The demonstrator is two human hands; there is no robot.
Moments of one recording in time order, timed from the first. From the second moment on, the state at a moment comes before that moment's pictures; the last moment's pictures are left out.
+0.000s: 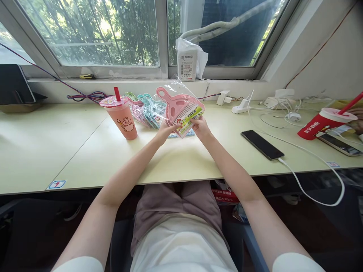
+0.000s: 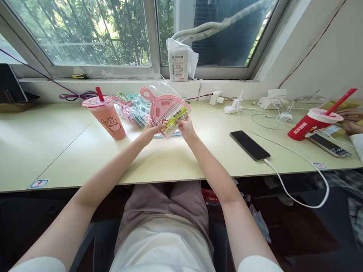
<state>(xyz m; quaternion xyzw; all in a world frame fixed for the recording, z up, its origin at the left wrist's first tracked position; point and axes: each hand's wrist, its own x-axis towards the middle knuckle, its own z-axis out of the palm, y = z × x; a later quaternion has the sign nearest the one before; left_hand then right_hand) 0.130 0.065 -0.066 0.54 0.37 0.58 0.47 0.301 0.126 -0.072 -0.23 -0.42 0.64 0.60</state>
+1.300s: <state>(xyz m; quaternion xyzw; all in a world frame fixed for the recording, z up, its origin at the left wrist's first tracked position) 0.150 0.059 -0.078 0.56 0.33 0.53 0.54 0.297 0.124 -0.071 -0.18 -0.42 0.62 0.64</state>
